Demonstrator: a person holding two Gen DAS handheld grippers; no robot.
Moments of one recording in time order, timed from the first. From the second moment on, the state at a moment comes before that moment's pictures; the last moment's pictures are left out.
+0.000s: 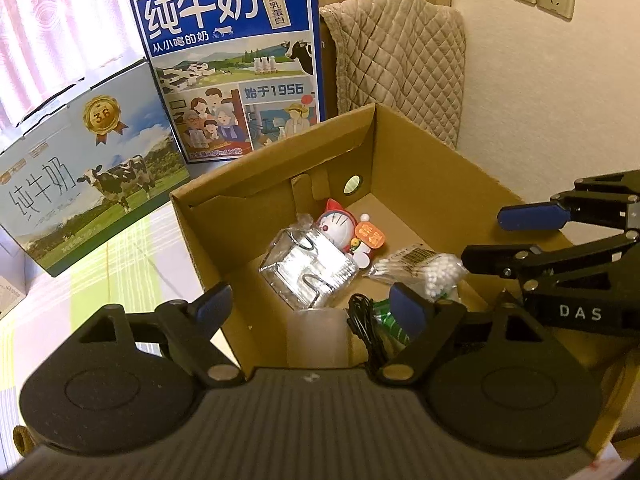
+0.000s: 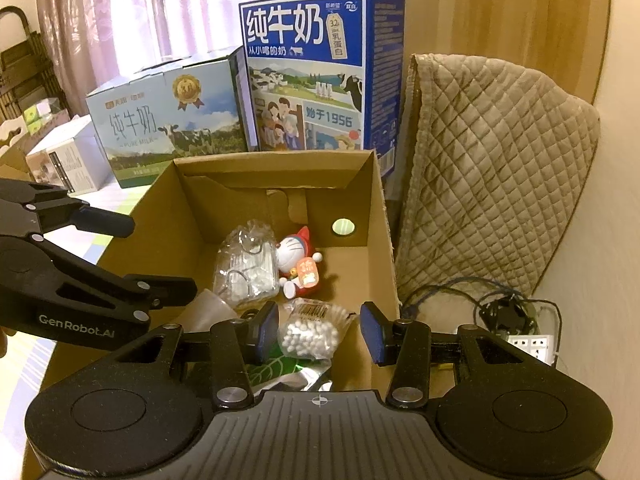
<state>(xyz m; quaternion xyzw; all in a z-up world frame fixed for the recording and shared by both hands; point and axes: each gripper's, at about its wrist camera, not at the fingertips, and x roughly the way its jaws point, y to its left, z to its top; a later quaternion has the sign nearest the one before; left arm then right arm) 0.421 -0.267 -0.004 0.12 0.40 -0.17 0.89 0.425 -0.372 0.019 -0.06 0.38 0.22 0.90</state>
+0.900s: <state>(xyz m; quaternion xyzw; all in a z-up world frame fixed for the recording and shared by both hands) 0.321 -0.222 0.051 0.07 0.38 -0.15 0.91 0.327 -0.374 0.064 -0.01 0.35 0.24 0.90</state>
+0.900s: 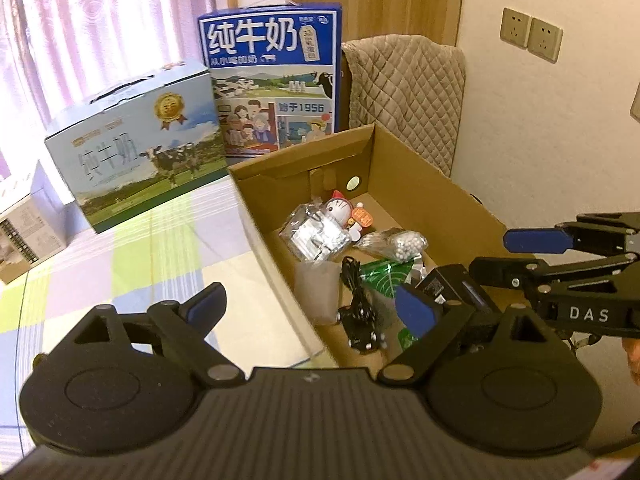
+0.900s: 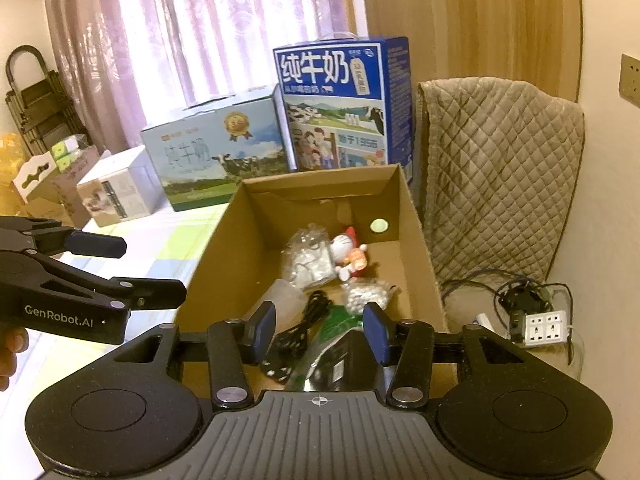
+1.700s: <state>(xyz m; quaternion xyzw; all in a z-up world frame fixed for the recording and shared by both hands) 0.221 -0.111 0.042 0.03 0.41 -0.09 0.91 0.229 -0.293 0.059 0.00 0.38 0.30 0.87</state>
